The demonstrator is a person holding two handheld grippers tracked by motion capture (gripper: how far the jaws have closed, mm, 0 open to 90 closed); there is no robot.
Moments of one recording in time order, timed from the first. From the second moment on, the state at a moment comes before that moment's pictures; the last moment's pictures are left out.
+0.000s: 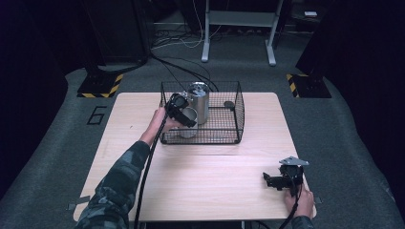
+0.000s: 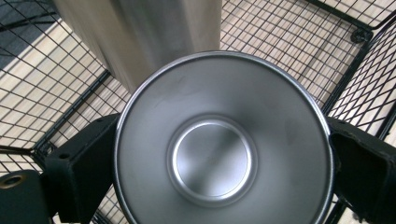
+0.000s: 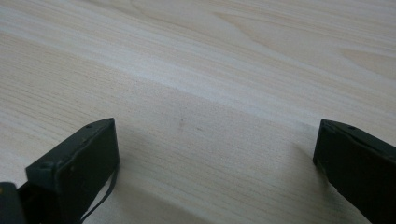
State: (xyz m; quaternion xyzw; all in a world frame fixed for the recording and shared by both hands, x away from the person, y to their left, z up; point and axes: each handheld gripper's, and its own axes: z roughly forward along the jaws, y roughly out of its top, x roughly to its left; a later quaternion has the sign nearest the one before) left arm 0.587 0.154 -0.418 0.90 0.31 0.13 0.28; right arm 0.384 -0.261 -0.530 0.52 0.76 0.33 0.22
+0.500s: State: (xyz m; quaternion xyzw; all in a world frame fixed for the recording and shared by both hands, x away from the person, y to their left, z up) left arm 0.587 0.156 -0.415 0.89 0.33 0.14 0.29; right arm 0.384 -0.261 -0.530 0.52 0.76 0.33 0.22
